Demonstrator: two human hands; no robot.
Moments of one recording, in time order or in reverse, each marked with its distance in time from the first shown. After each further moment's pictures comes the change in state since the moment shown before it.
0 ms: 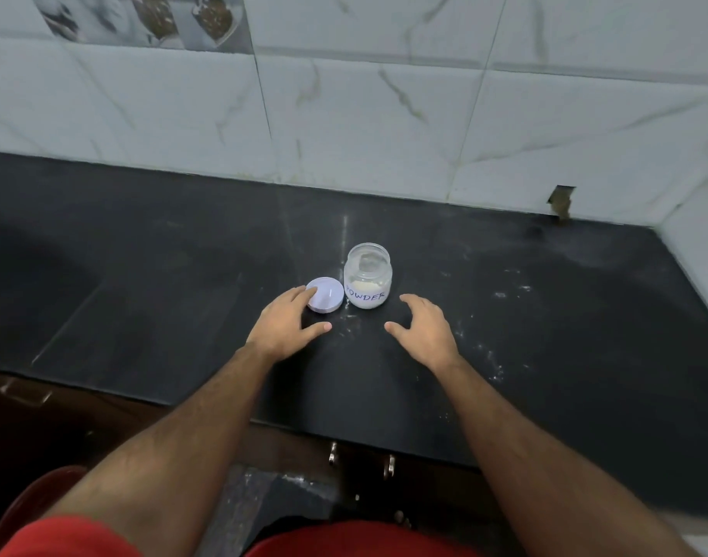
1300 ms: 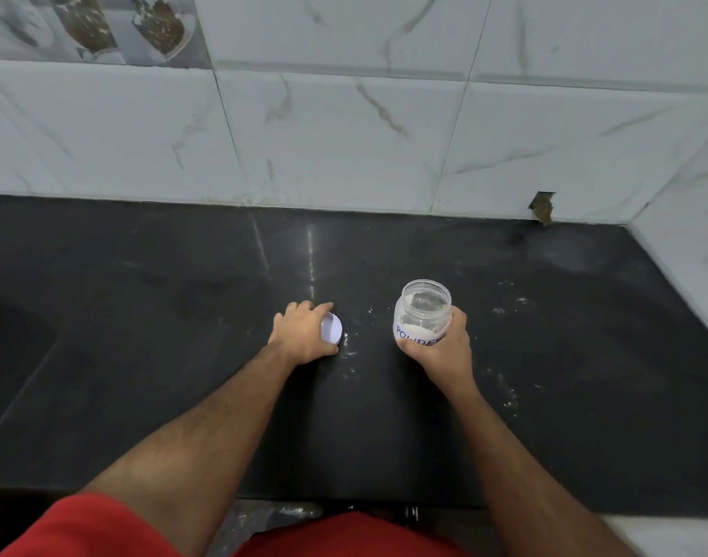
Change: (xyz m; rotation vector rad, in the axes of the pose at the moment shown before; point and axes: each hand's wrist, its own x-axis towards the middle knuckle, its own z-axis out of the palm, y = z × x) left_hand 0.099 0.003 0.005 0.250 -0.249 0.030; right_hand 0.014 -0.003 0.003 0.577 0.362 0.230
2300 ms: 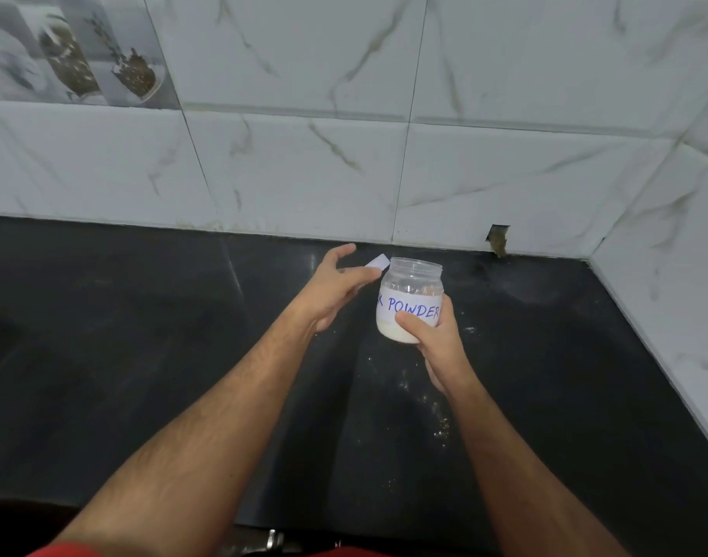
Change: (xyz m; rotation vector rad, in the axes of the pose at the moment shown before) left_hand 0.009 0.177 -0.077 -1.485 0.021 0.082; right_hand 0.050 -0.027 -0.100 0.500 -0.272 -0.017
